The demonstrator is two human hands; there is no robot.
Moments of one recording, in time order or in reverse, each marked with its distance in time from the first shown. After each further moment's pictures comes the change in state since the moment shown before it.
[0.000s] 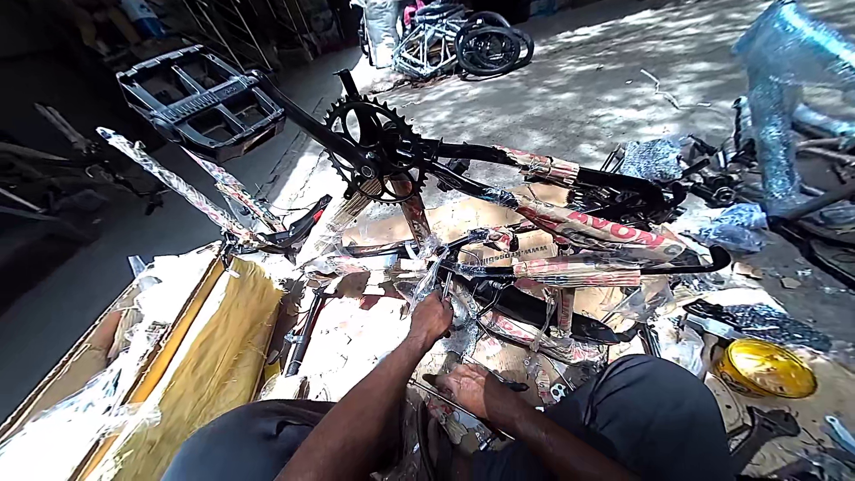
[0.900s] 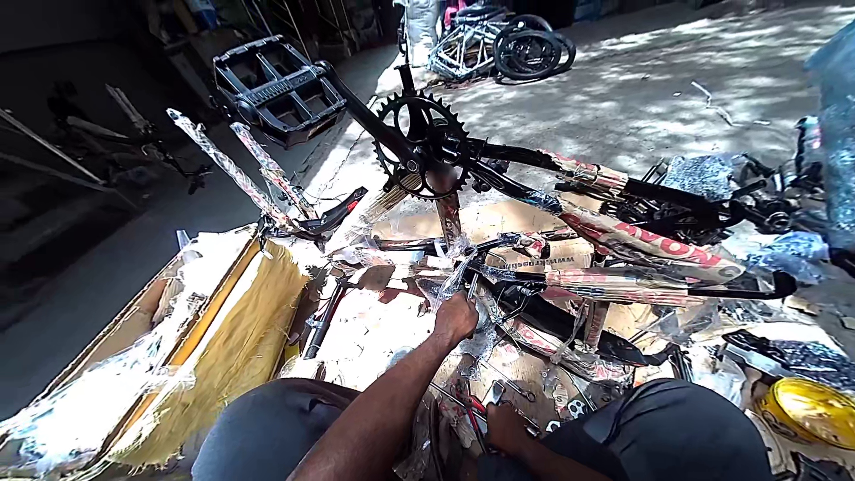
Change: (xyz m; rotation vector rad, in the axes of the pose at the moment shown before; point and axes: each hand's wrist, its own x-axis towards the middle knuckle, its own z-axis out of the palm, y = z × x) left_hand -0.004 0.005 -0.003 0.028 -0.022 -0.017; right_hand 0.027 0.047 0.131 0.179 -0.151 0.525
